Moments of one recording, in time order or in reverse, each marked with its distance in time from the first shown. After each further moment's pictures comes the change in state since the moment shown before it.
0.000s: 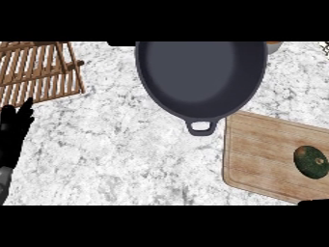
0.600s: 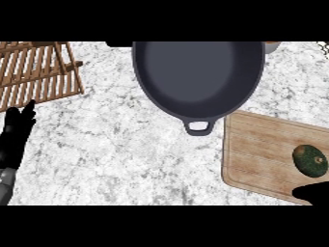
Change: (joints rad) left arm 0.009 -0.042 0.026 0.017 -0.046 -0.015 -0.007; right arm -0.093 0.068 -0.035 0.129 -0.021 0.080 0.016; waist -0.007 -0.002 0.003
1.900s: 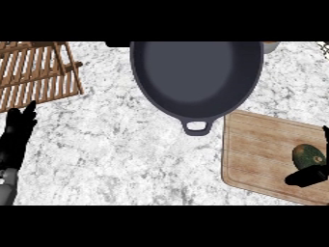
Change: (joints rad) left arm 0.021 -0.118 0.135 -0.032 -0.147 -0.109 0.033; right arm -0.079 0.169 -0.111 0.350 0.153 0.056 -0.148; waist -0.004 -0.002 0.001
